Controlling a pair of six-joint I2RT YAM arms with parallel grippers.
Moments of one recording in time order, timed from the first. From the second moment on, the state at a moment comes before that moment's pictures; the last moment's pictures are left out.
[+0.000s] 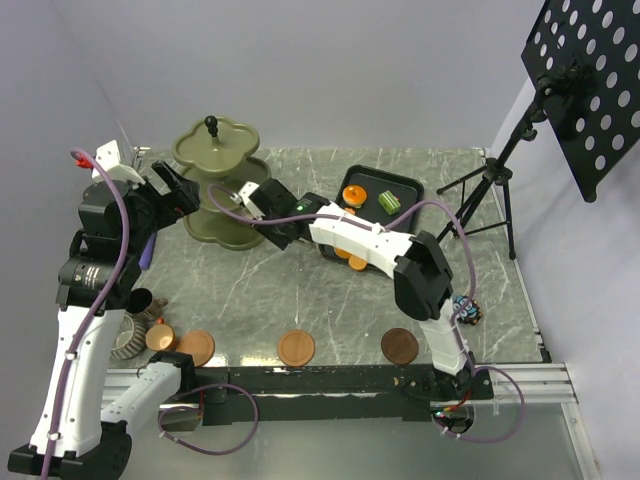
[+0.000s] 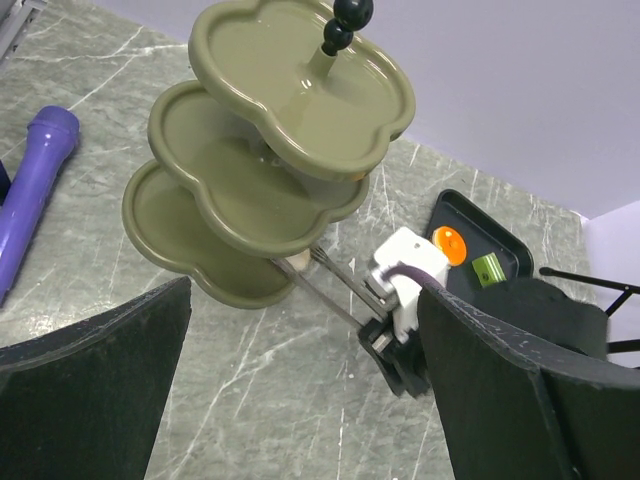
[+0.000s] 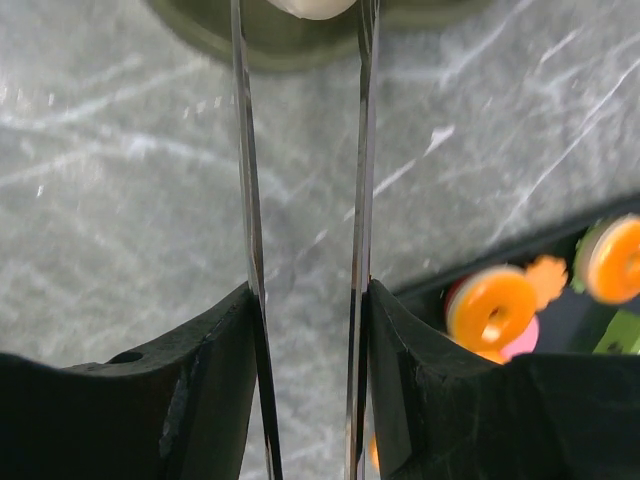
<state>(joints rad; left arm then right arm) -0.14 0.87 1.30 -0.68 -0.13 -0.51 0.92 2.06 1.86 -0.72 0.21 -0.17</state>
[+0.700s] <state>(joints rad) -0.14 0.86 1.30 -0.68 -0.14 -0.49 0.93 2.16 1.97 -0.74 0.22 -0.22</state>
